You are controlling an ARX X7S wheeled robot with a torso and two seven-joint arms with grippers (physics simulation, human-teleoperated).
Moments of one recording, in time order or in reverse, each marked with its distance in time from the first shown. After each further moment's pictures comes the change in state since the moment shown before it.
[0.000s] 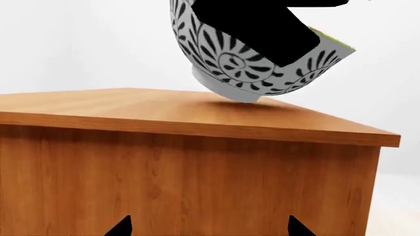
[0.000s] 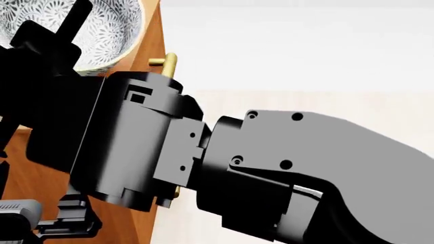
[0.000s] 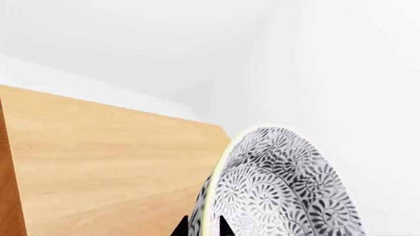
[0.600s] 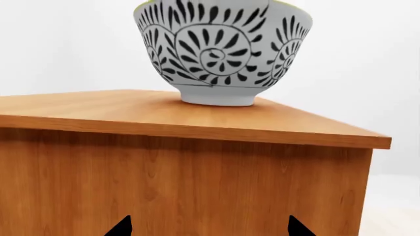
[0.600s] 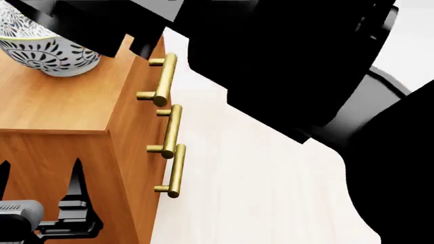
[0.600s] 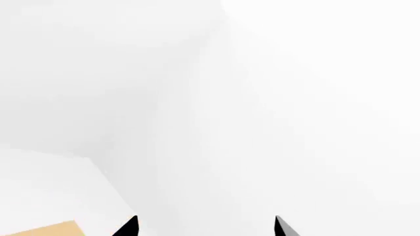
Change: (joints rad) left arm -0.001 -0.003 0.010 0.009 -0.001 0.000 -0.008; right arm 0.443 0.000 0.006 0.230 0.136 -0.050 0.013
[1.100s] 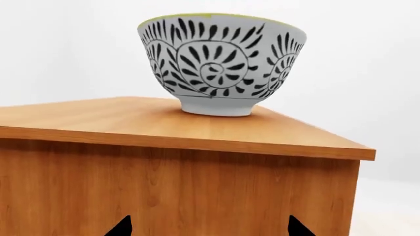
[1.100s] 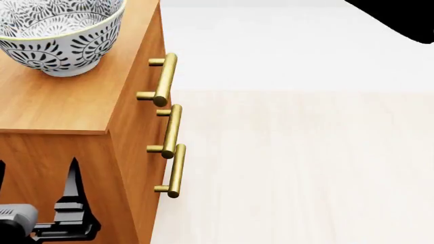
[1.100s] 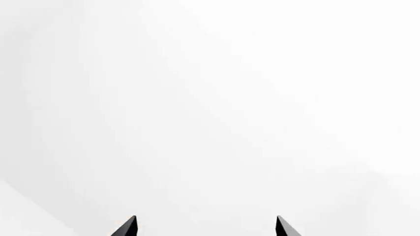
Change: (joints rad) left arm 0.016 -0.010 0.002 0.045 0.001 0.000 -0.020; right arm 0.041 0.435 0.141 -0.314 -0.125 0.310 0.147
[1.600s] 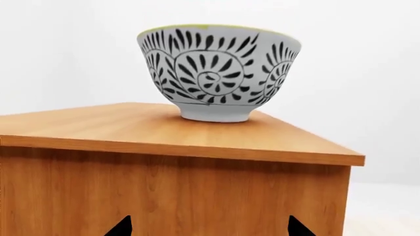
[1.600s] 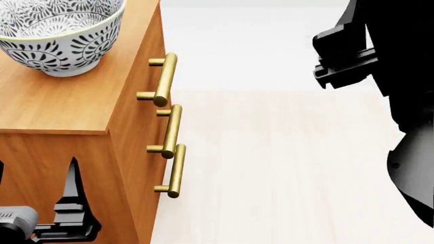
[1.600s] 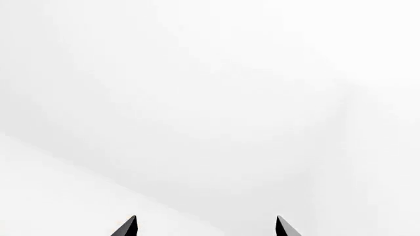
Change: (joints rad) left arm 0.003 -0.002 0.013 0.021 0.017 0.000 -0.018; right arm -0.481 0.604 -0.037 -0.541 0.021 -0.210 0.310
